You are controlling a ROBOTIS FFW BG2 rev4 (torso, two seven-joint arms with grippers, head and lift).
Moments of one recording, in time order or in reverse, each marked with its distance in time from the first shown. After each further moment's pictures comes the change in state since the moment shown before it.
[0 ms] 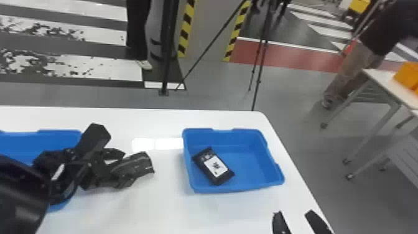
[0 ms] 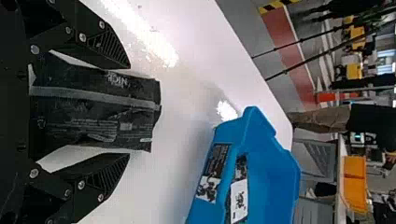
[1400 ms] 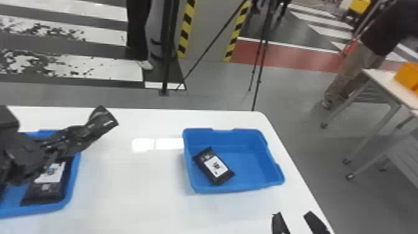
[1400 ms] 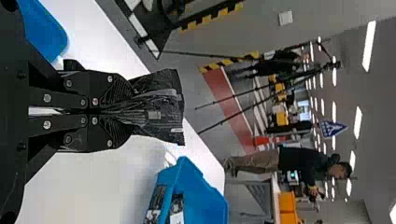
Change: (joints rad) left arm 0.331 0.035 0.365 -0.560 0.007 -0.049 -0.053; right arm 0.001 0.000 0.005 0.004 -0.014 0.004 0.008
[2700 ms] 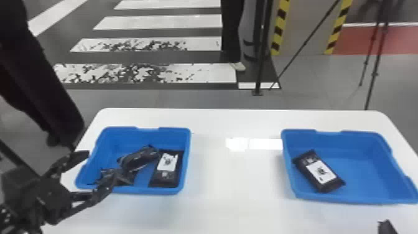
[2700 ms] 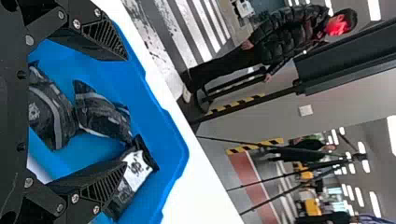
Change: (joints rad) left arm 0.401 -0.046 0.489 -0.139 0.072 -0.259 0.012; right arm -0.030 0.000 0.009 -0.108 0.149 0.102 0.033
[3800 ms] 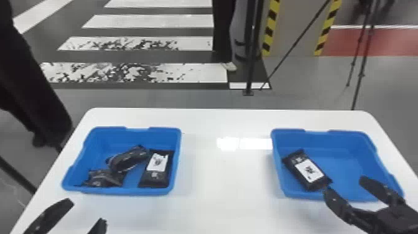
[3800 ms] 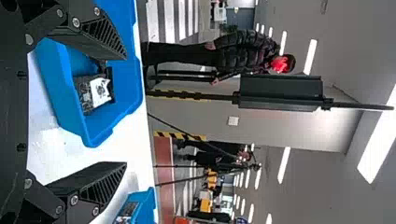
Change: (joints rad) left arm 0.389 -0.059 -0.097 -0.039 0.513 -0.307 0.049; right arm -0.386 -0.027 -0.036 -0.031 0.269 0.657 0.190
